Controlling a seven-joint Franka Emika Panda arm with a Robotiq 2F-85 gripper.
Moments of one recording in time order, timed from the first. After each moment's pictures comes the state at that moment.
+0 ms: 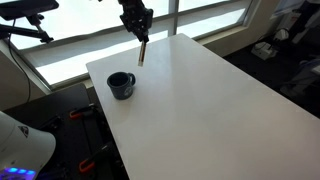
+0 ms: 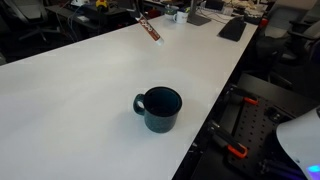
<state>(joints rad) 0.08 -0.18 0.20 -2.45 -0.34 2.31 0.09</state>
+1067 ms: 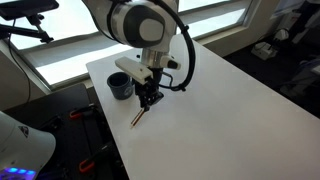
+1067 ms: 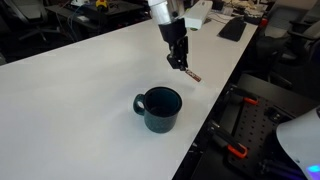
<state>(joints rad) -0.04 0.25 0.00 -2.44 -0.29 2.32 0.01</state>
